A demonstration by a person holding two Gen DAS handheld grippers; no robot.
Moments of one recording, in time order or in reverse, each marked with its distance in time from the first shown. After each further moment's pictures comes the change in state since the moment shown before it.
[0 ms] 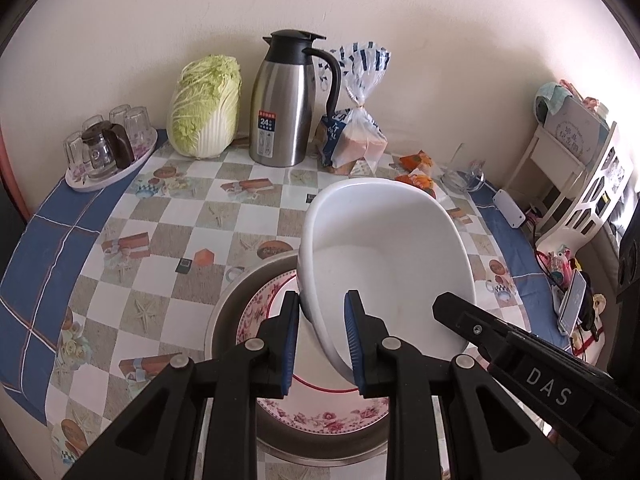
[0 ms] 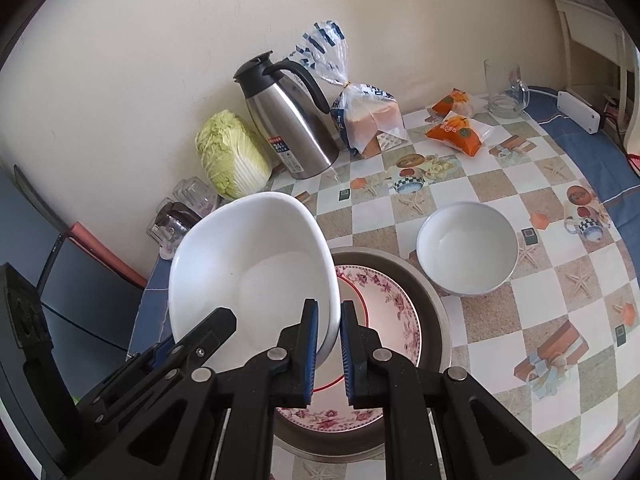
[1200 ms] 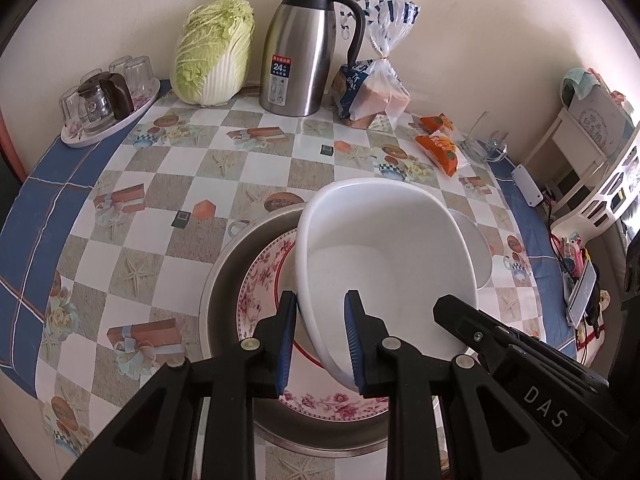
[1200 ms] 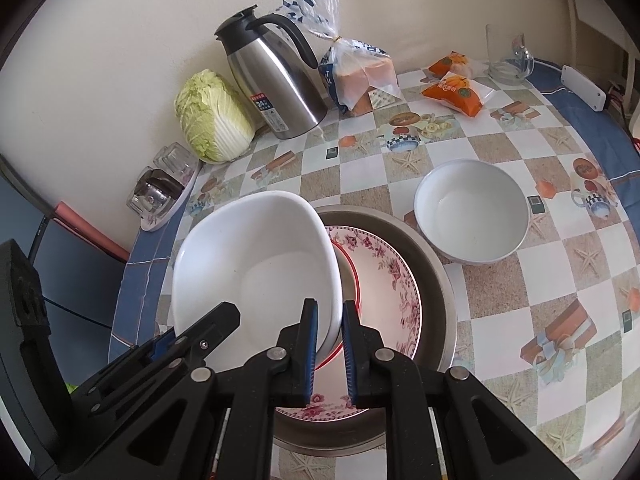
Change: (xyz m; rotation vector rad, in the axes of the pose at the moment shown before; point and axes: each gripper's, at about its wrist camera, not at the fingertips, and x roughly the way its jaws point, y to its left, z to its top) left arm 0.036 0.014 -0.009 -0.055 0.158 0.014; right arm 0.032 -0.004 -0.010 0.002 0.117 -0.039
